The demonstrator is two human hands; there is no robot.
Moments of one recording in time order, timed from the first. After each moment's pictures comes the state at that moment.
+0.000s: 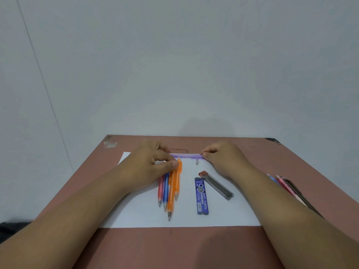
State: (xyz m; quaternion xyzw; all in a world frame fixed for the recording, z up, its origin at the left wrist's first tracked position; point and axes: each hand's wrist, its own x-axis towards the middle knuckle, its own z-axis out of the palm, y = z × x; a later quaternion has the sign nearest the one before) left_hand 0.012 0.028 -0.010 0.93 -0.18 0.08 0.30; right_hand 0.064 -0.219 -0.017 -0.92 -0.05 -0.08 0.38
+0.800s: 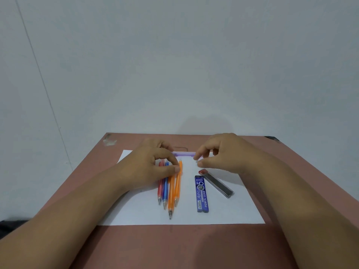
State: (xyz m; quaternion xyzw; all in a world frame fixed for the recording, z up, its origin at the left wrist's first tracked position) left_hand 0.002 0.024 -0.002 0.94 -0.20 0.07 0.27; right_hand 0.022 -0.221 0.035 -0.94 -0.22 -0.01 0.25
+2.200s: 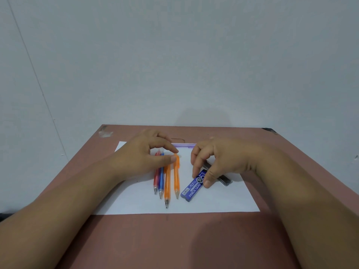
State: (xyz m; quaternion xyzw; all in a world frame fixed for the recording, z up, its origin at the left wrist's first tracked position) left_hand 0.007 0.026 -0.004 0.93 -0.21 0.07 0.31; right_hand 0.011 -0.218 0.037 -0.91 -0.32 0.16 0.19
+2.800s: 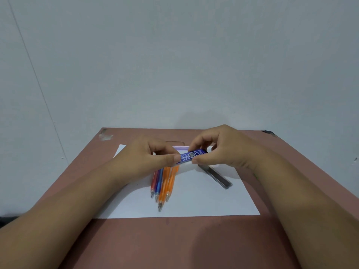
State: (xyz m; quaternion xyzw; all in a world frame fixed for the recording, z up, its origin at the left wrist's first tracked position) left_hand -0.007 0.020 -0.002 0.85 -0.20 0.04 0.48; right_hand 0.011 -0.223 0.039 -0.89 -0.27 0.01 0.36
